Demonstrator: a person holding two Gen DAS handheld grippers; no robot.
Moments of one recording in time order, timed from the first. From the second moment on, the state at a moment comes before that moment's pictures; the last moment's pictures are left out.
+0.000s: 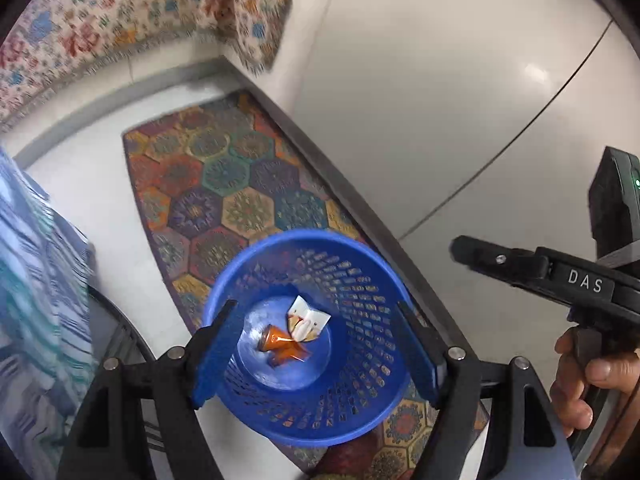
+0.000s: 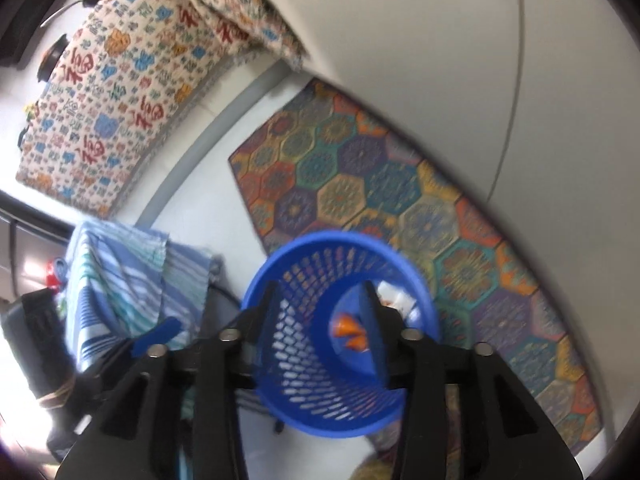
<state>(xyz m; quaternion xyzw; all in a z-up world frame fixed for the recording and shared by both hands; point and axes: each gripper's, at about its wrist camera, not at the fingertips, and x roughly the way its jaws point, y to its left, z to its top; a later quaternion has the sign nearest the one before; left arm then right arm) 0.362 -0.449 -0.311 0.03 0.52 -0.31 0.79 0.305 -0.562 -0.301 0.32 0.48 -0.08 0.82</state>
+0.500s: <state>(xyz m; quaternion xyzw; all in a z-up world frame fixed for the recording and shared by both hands) 0.212 -0.234 -0.164 0.06 0.41 -0.22 0.88 0.236 -0.380 -0.136 0.12 0.30 -0.07 0.94</state>
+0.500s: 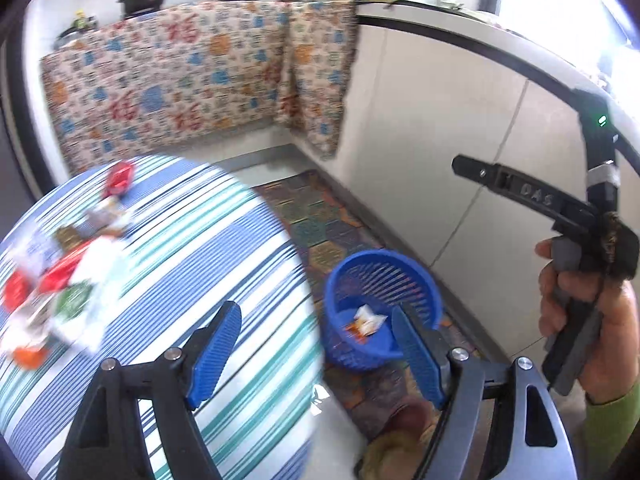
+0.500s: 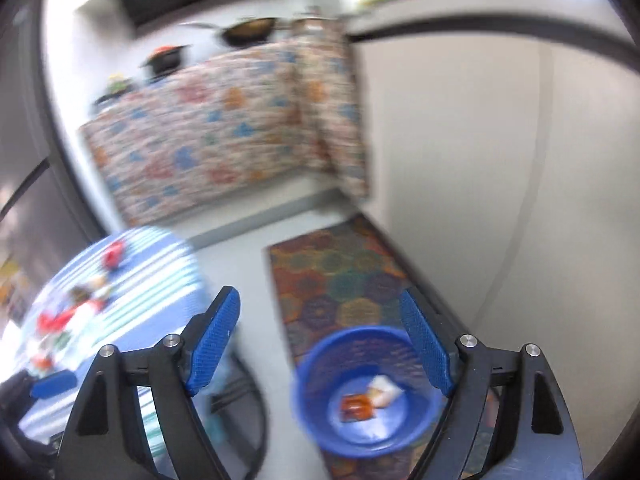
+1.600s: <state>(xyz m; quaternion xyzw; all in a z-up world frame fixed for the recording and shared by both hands) 0.212 0.029 -0.240 -0.01 0.46 0.03 0.89 0.334 -0.090 -0.216 0.01 0.45 0.17 0.88</state>
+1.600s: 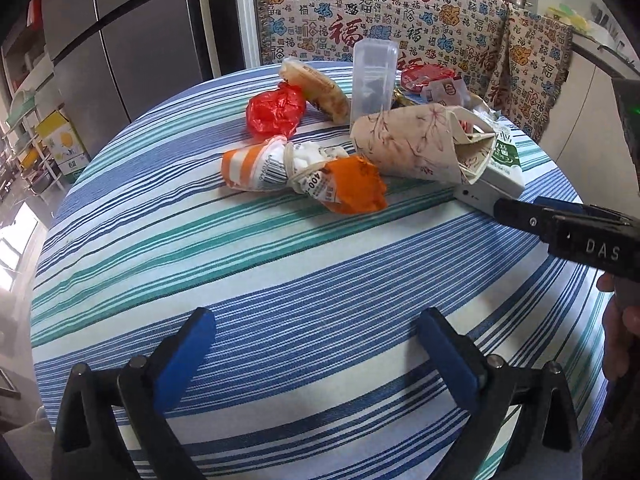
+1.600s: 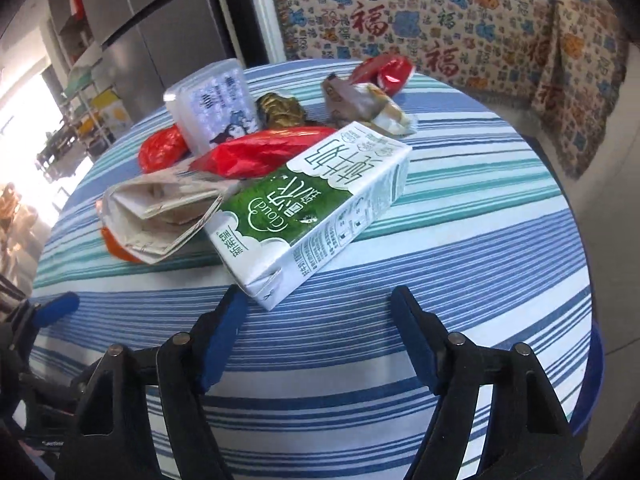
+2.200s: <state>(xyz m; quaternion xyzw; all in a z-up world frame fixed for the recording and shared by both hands) 0.248 0.064 -0.187 -0.15 0.42 0.07 0.89 0.315 -0.113 -0.218 -0.03 0.46 0.12 0.88</state>
